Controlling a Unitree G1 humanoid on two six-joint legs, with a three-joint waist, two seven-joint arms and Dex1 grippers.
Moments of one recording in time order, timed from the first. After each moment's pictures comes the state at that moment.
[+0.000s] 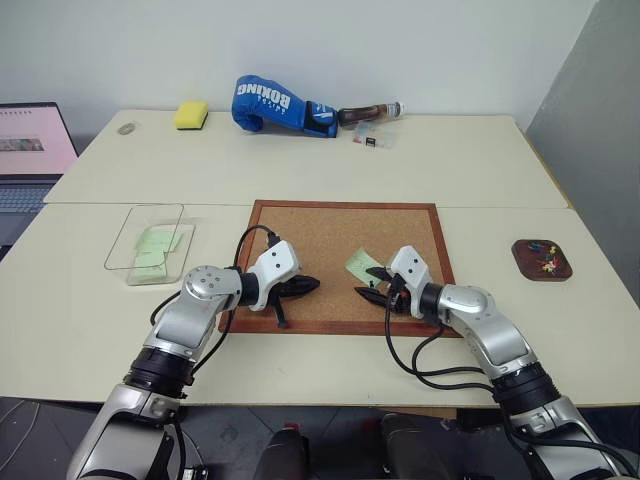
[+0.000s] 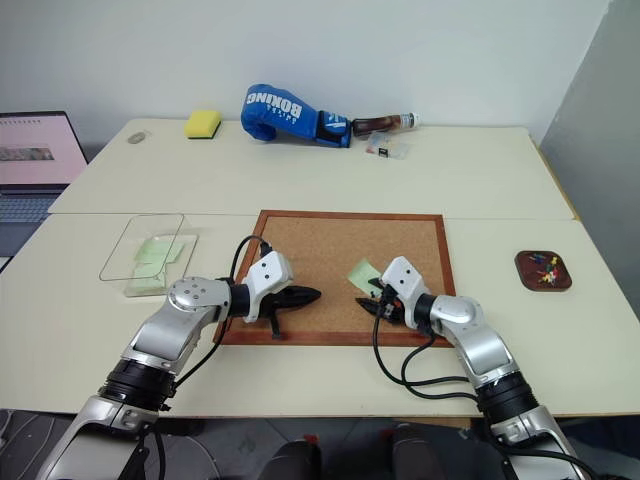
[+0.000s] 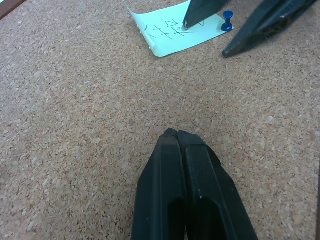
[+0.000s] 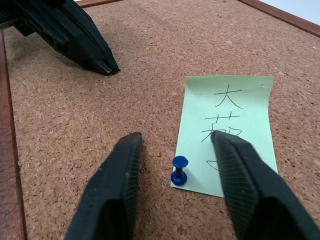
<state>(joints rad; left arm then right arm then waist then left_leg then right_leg) -0.47 0.57 -0.22 0.18 -0.11 0.27 -1.01 -0.41 -0.36 0.27 0.11 0.14 0.26 0.74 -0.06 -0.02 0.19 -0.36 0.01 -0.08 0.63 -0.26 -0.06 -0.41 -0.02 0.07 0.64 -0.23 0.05</state>
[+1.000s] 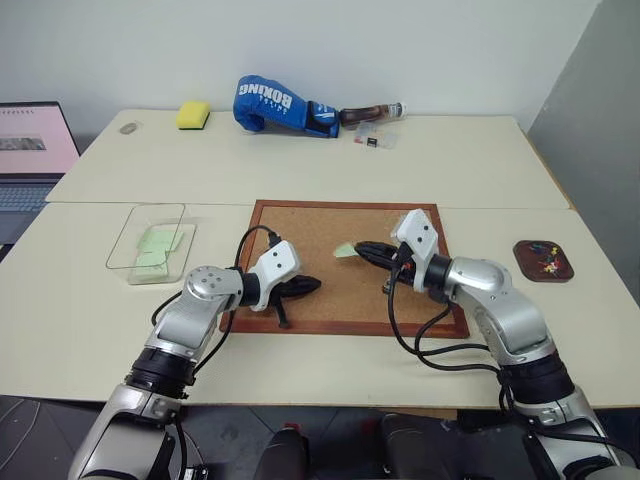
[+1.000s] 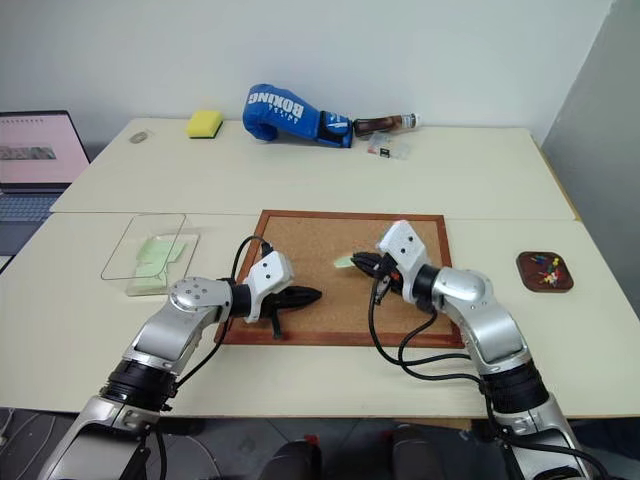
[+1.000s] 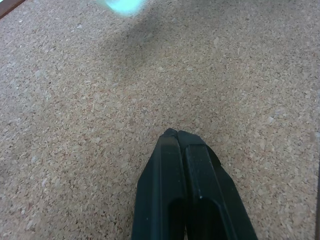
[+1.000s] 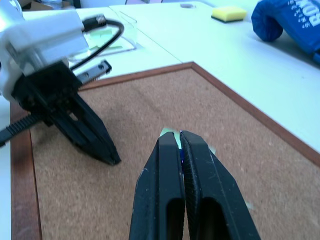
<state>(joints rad) -0.46 0.56 -0.23 0.17 -0.11 0.28 -1.01 -0.48 -0.37 0.20 -0.18 0.21 0.48 0.72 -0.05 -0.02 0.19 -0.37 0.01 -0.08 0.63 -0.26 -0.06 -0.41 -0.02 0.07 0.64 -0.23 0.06</state>
